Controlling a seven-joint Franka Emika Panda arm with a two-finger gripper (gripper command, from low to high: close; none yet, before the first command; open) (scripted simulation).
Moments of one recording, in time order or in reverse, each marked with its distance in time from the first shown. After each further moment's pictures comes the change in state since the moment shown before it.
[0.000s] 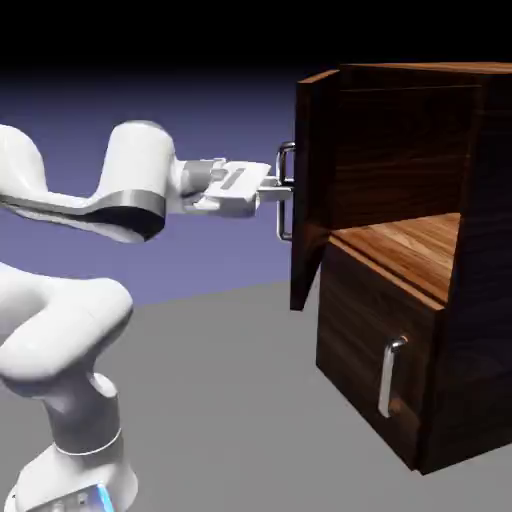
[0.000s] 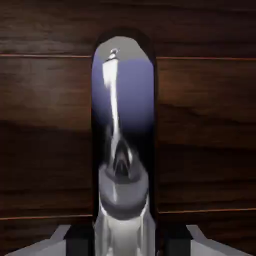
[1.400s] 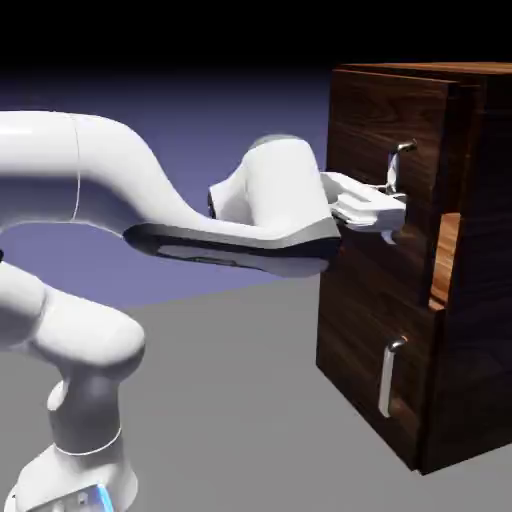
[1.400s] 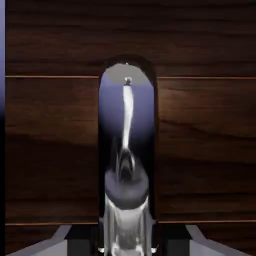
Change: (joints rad) arm 1.155 0.470 -1.032 0.395 -0.965 -0.200 0.179
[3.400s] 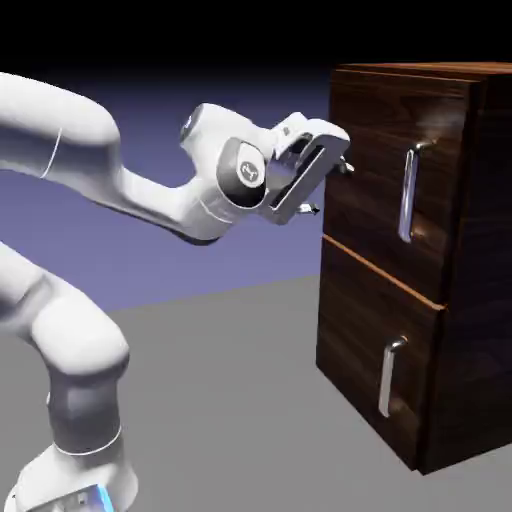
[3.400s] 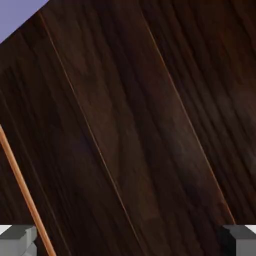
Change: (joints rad) arm -0.249 0.075 0.384 -0.214 1.801 0.137 0.334
